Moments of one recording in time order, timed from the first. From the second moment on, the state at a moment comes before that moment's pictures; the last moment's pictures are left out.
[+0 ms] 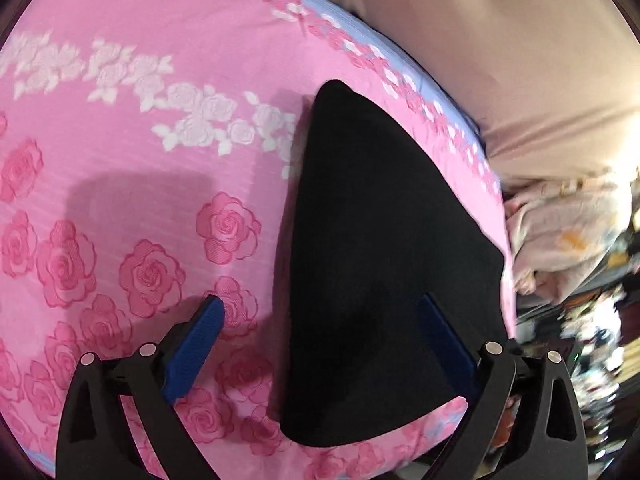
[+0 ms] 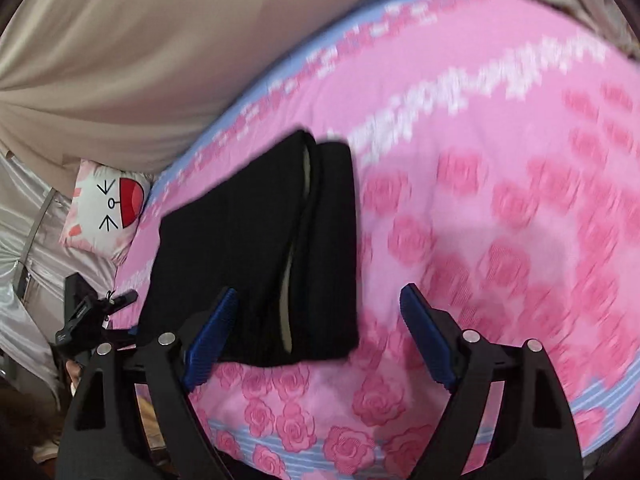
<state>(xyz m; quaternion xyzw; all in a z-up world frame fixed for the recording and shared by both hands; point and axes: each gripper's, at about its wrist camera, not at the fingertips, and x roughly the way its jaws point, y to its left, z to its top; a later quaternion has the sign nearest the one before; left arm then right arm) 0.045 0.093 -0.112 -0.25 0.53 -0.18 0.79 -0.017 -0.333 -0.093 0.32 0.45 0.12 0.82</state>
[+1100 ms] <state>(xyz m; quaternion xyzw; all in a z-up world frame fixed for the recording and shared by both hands) -0.006 0.043 -0.029 -0.13 0.48 -0.29 0.82 -0.060 -0.277 -0.012 0.27 0.41 0.19 0.85</state>
